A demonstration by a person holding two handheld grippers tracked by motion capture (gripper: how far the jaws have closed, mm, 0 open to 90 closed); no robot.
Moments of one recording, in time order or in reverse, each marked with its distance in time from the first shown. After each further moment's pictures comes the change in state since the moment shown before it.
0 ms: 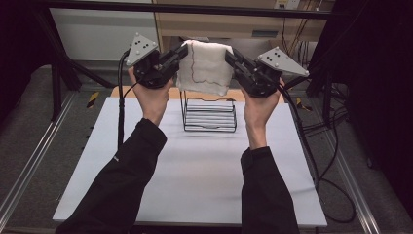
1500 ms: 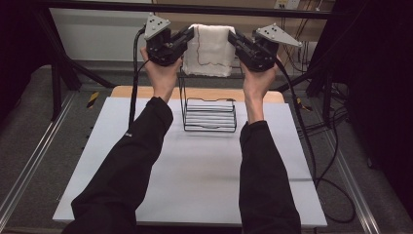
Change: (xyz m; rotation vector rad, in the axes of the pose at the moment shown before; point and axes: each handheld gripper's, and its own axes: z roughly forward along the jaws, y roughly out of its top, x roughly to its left) left arm 0.026 0.005 0.063 0.034 0.037 0.001; right arm -0.048 0.003 0.055 0.031 -0.055 0.041
